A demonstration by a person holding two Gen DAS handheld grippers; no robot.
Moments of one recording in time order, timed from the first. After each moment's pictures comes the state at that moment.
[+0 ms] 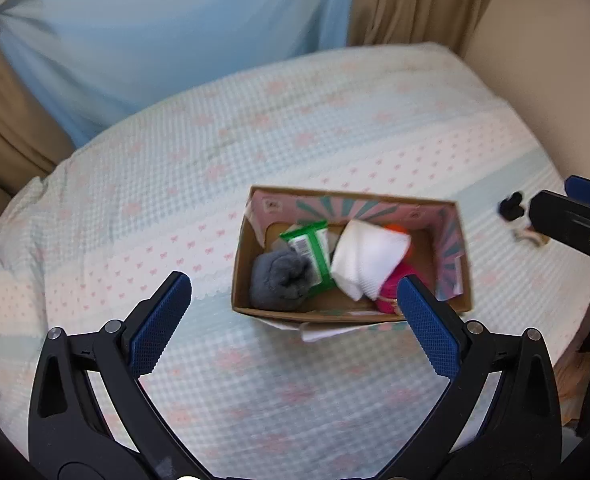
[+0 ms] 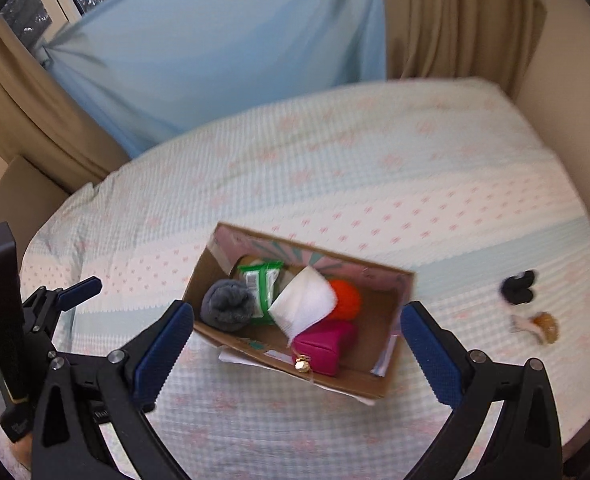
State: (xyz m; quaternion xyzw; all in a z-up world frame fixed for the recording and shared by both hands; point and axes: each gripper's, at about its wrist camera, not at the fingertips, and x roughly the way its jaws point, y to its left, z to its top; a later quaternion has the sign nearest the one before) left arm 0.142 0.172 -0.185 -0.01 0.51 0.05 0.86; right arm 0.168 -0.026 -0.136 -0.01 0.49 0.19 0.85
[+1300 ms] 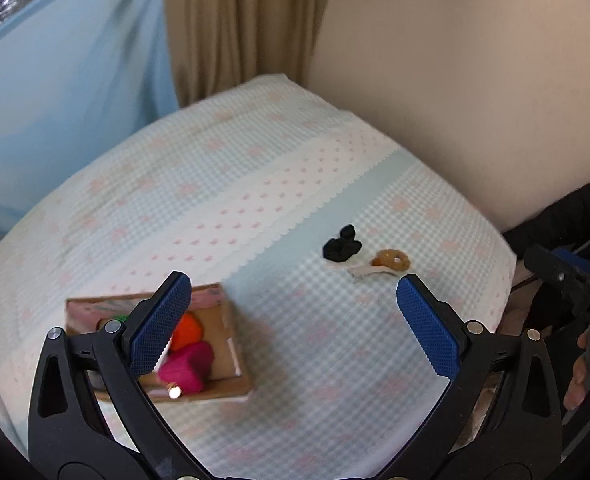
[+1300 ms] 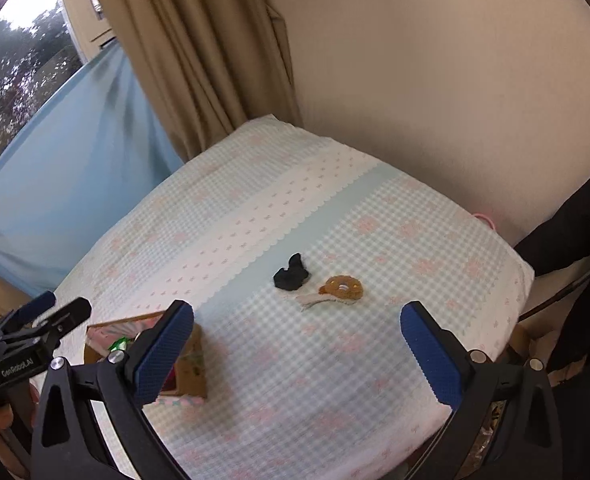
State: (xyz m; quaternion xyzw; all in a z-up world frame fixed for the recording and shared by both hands) left arm 0.201 -0.121 -0.147 0.05 0.46 -0.15 0.87; right arm 0.109 -0.348 -0.115 0.15 0.43 -0.06 0.89
